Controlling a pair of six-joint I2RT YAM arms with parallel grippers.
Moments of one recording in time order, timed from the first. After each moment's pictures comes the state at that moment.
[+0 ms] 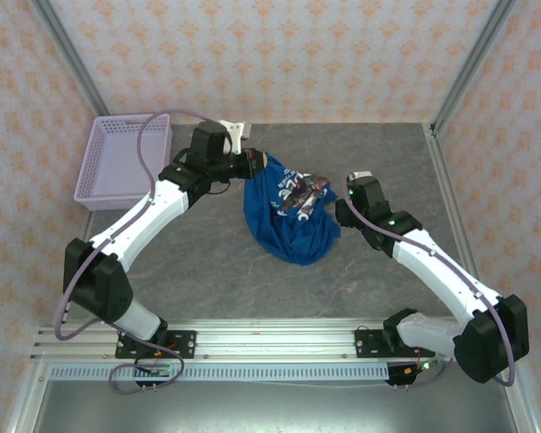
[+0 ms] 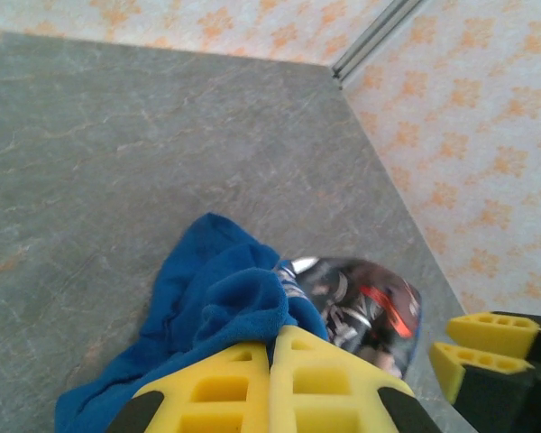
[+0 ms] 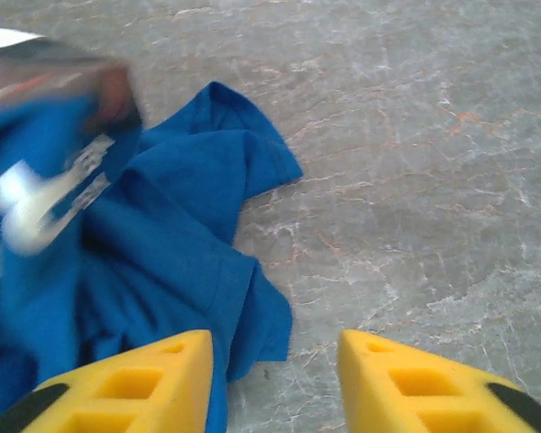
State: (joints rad) left arm -0.41 1.56 1.35 -0.31 0.34 -0.47; right arm 0.47 1.13 0.88 -0.54 0.22 0.28
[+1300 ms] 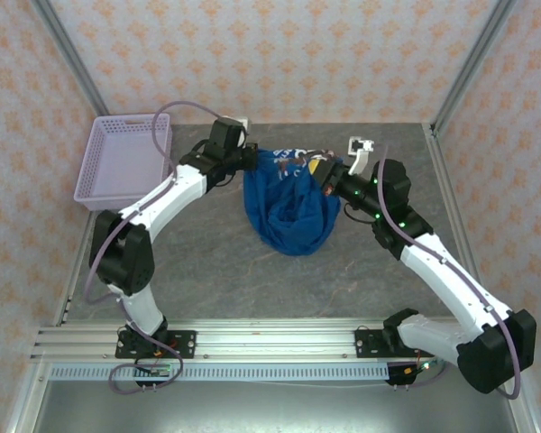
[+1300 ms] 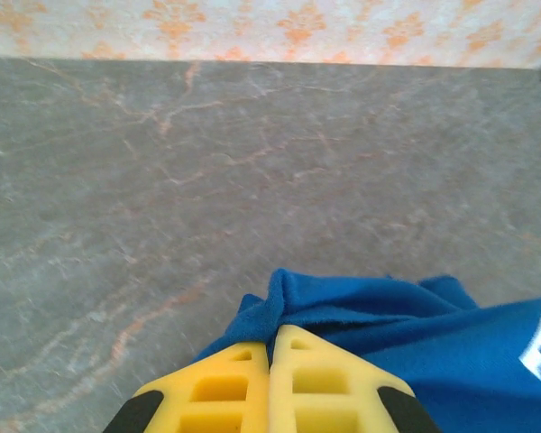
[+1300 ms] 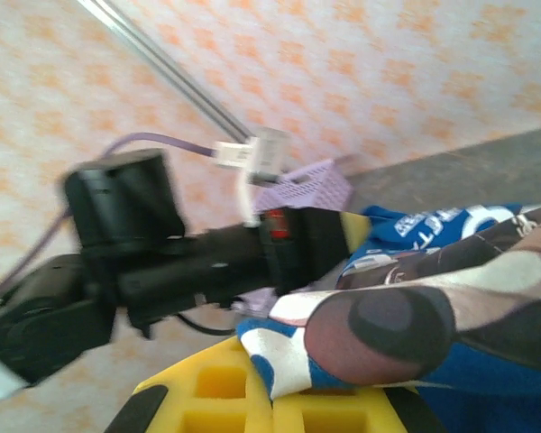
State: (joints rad) left arm -0.40 1.78 1.51 -0.37 -0.02 -0.35; right arm 0.44 1.08 0.93 0.08 -0.38 0.74
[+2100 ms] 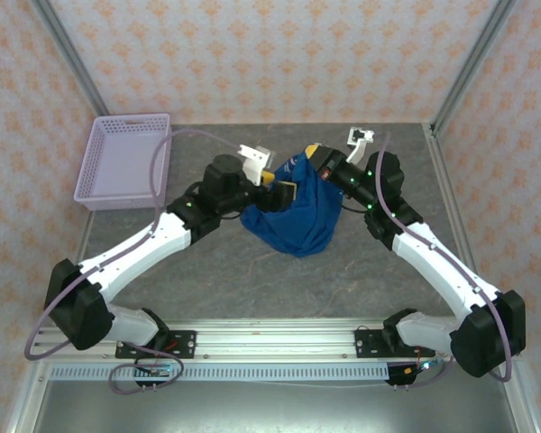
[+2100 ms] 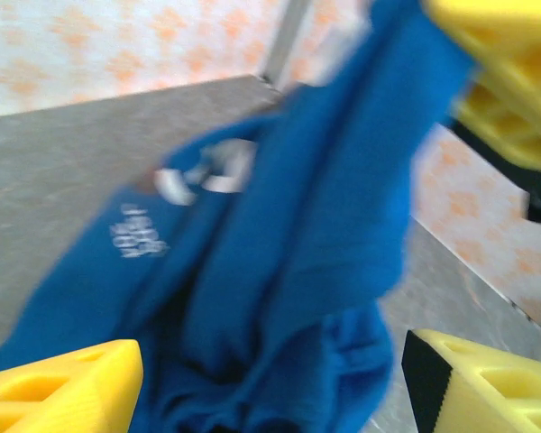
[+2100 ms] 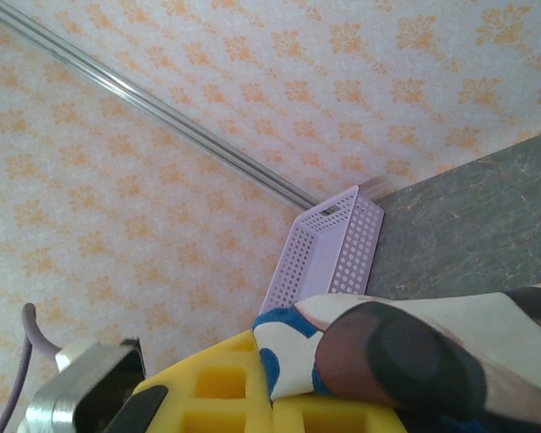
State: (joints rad) left arm -0.64 1.39 1.13 -0.11 0.21 -0.29; right arm 0.44 1.18 0.95 0.21 -0.33 0.93
